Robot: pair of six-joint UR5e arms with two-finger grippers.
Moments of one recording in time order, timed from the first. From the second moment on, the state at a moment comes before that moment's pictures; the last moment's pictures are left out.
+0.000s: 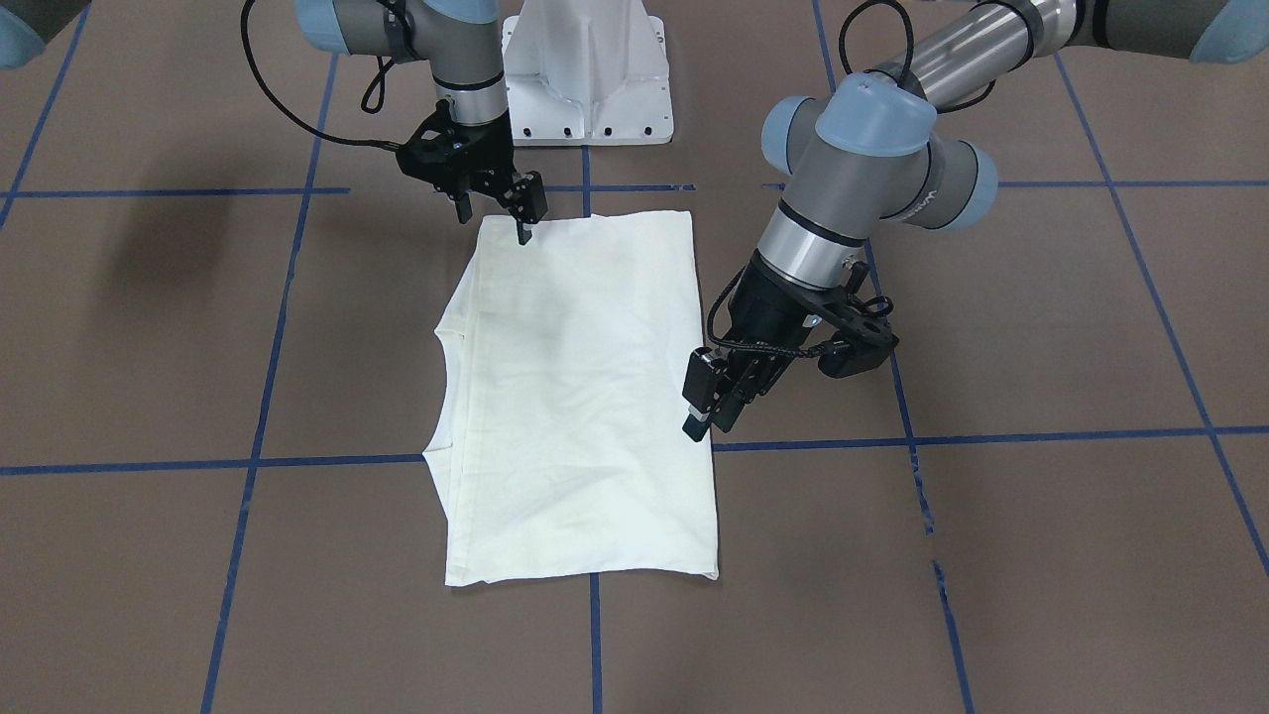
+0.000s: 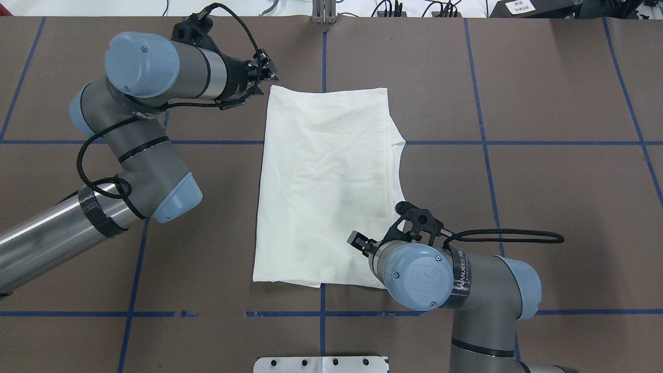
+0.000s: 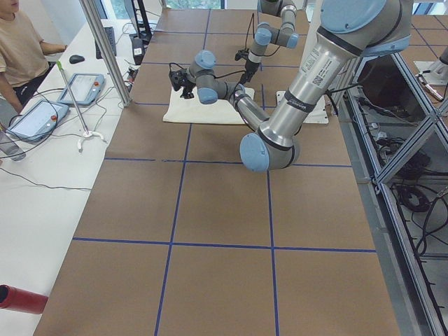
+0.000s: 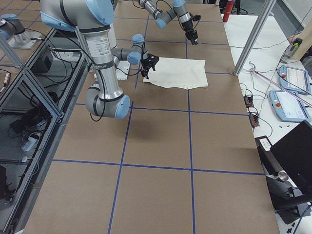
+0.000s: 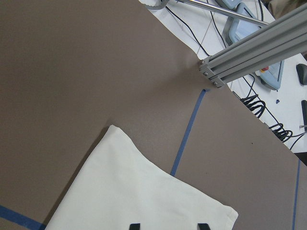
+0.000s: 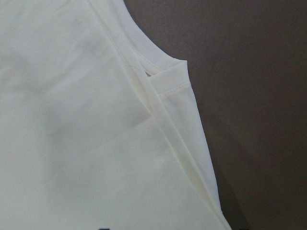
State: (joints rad) left arm -0.75 -2.22 -1.53 -2.22 -1.74 -1.77; right arm 0.24 -1.14 1.92 -1.51 1.47 2.01
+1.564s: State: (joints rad) left arm -0.74 -2.22 -1.54 -2.21 -1.74 -1.77; right arm 0.24 -1.20 1.88 -1.41 1.45 2.13
